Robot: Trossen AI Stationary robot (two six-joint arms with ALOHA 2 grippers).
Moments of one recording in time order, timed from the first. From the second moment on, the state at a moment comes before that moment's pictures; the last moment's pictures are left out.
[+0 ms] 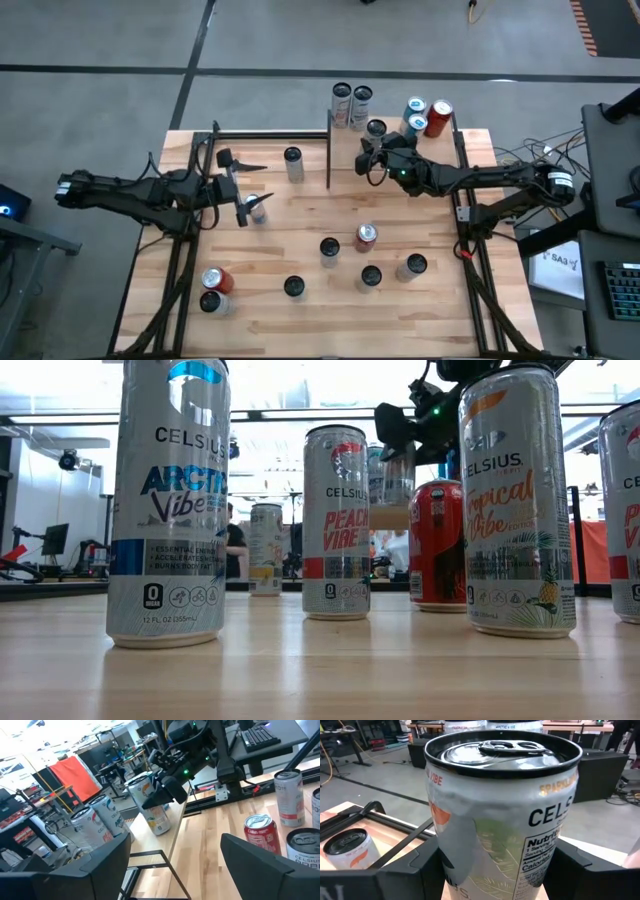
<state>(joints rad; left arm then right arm) -0.12 0.75 0.70 -0.04 -0.45 0.38 -0.23 1.33 0.81 0.25 0.79 0.29</state>
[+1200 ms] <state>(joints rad) -0.12 0.75 0.70 -0.05 -0.45 0.39 -0.24 1.33 1.03 0.23 0.84 0.00</state>
